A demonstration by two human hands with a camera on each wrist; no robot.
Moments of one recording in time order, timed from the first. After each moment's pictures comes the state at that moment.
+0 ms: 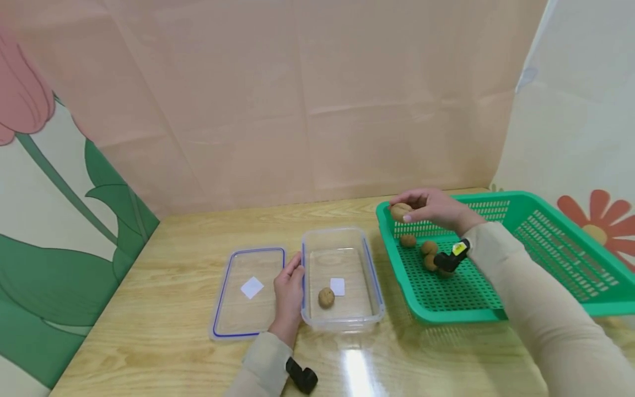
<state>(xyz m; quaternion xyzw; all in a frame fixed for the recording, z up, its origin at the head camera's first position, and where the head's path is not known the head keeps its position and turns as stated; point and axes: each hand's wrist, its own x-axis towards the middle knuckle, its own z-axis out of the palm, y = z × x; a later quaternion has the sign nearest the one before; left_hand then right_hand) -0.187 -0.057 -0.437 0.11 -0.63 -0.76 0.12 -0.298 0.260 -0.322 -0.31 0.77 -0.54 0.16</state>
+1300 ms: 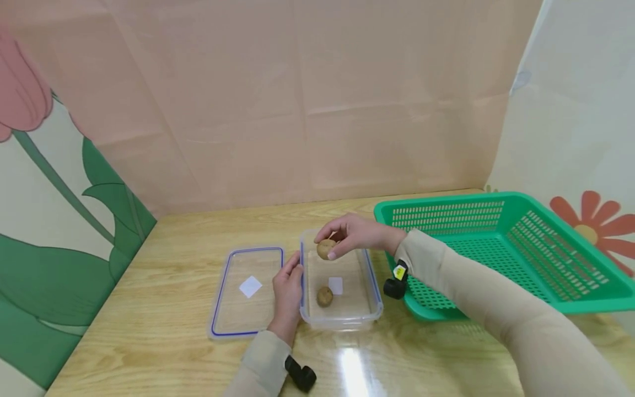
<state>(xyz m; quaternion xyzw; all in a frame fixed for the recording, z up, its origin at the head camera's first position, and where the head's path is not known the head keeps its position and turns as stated) -0.191 -0.051 -0.437 0.11 -0.63 -0.76 0.13 -0.272 0.123 -0.328 -0.38 0.78 -0.44 0.25</state>
